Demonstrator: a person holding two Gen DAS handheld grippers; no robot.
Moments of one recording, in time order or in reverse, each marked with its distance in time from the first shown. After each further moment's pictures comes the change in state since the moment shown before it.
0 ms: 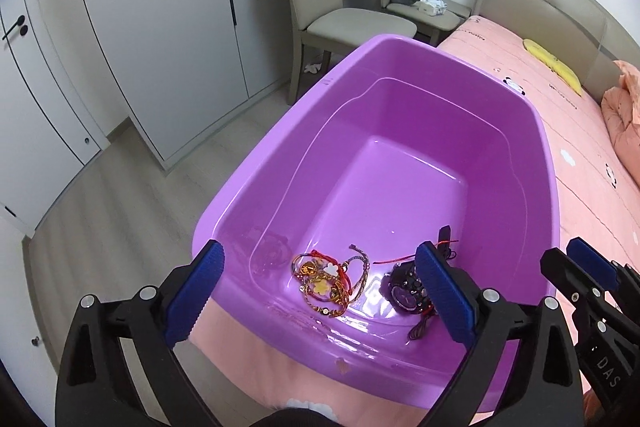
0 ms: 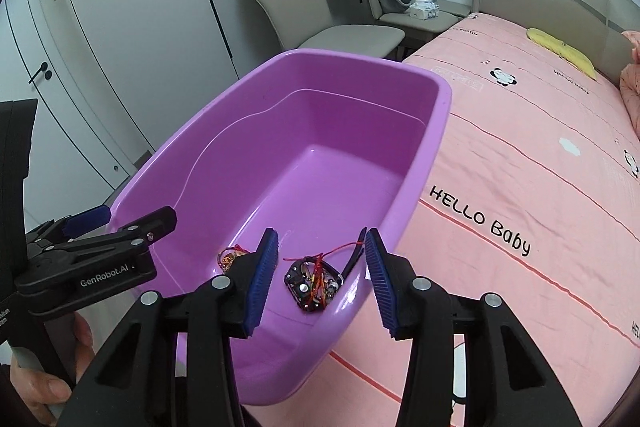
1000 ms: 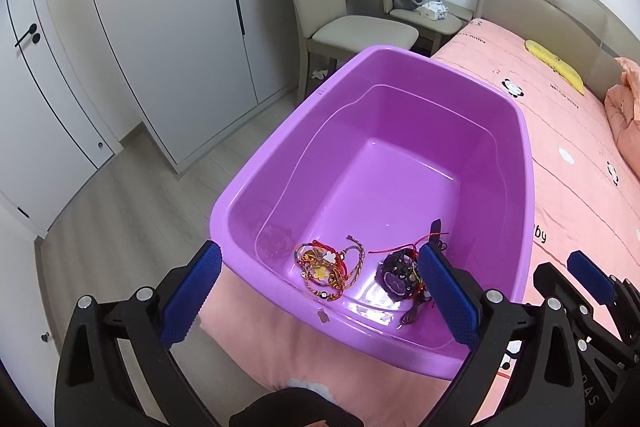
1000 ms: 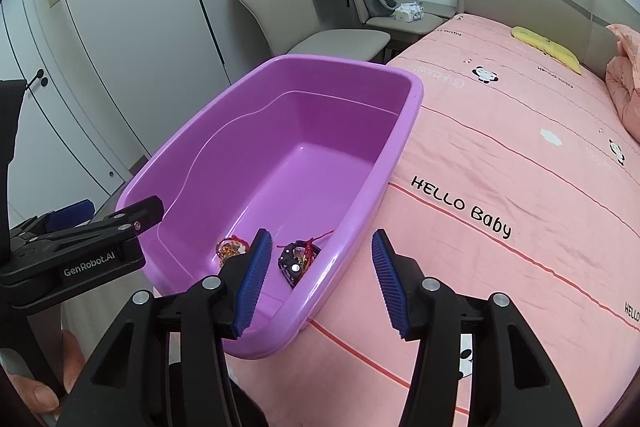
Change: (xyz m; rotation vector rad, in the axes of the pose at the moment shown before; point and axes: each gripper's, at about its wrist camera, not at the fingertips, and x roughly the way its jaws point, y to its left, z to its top) left arm -0.037 -0.010 -0.006 0.008 -0.021 0.039; right arm -0.030 -0.006 -0.016 0.027 -0.018 -0.028
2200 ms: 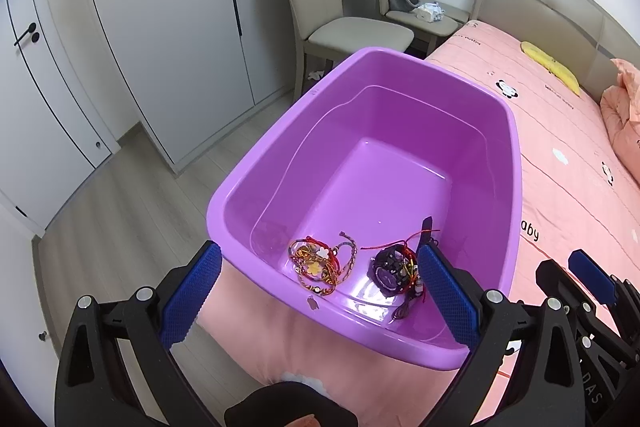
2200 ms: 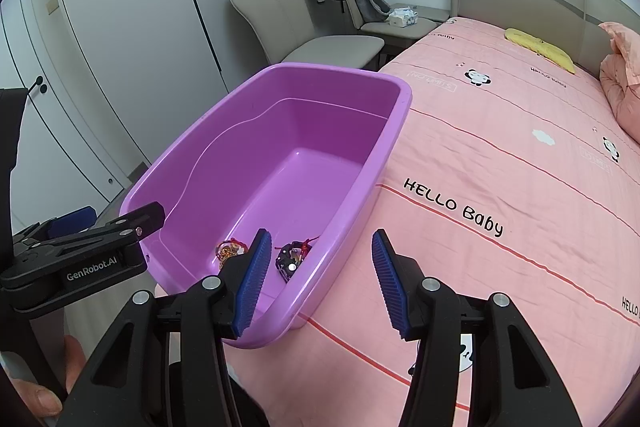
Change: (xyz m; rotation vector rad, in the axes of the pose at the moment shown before) left arm -0.010 -0.005 -0.003 0.000 -0.003 -0.014; right arm -0.017 -0.005 -0.003 0.014 -0.018 -0.005
